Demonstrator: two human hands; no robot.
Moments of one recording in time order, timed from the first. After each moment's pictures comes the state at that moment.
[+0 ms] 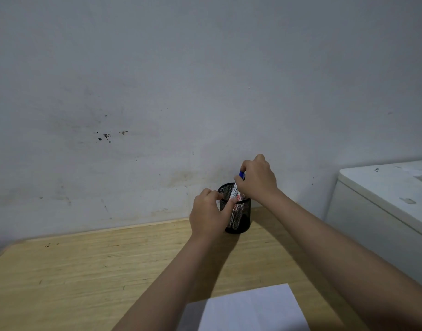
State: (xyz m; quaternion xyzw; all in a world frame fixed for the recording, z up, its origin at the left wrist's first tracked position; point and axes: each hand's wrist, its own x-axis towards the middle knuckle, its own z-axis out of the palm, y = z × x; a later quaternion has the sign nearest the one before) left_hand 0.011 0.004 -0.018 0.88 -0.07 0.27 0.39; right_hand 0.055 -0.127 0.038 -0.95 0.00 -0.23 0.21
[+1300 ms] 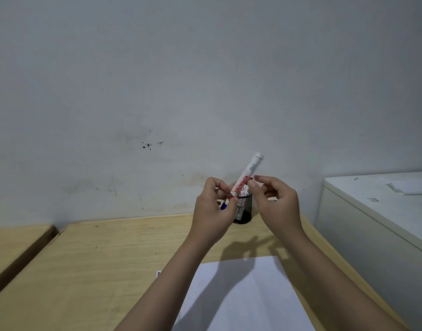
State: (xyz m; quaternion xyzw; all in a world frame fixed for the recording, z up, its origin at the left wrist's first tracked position) left_hand -0.159 0.028 0.068 0.75 -0.18 0.24 0.59; right_hand -0.151 -0.107 0.066 -0.71 -0.08 -0.36 0.59
